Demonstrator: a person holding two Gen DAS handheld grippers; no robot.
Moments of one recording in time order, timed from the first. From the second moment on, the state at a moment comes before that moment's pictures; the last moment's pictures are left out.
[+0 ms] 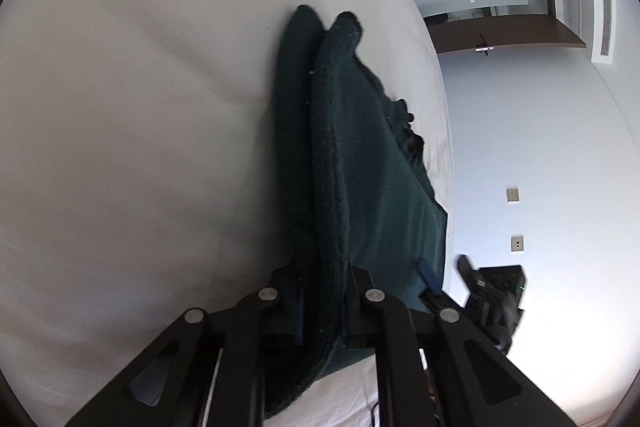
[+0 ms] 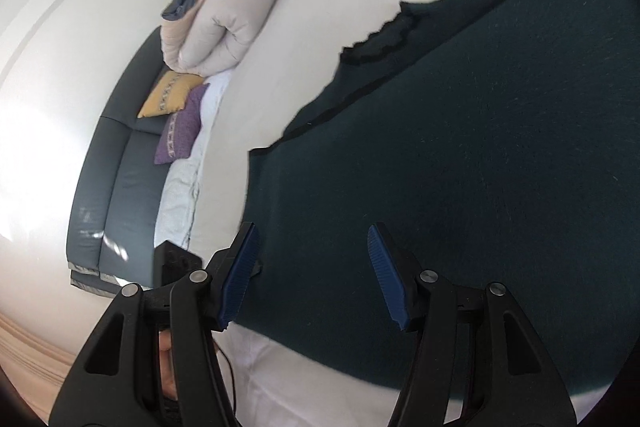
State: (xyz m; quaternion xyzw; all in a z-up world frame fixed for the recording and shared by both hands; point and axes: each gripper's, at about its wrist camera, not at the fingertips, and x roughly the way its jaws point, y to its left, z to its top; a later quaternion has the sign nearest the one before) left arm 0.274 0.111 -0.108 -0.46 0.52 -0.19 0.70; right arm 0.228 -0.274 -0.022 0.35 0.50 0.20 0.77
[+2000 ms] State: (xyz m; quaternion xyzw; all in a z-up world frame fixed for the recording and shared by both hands) left arm 0.262 -0.092 -0.040 -0.28 0.50 -0.33 0.75; right arm 0.286 -0.453 -0.002 0.30 0.52 0.11 0.79
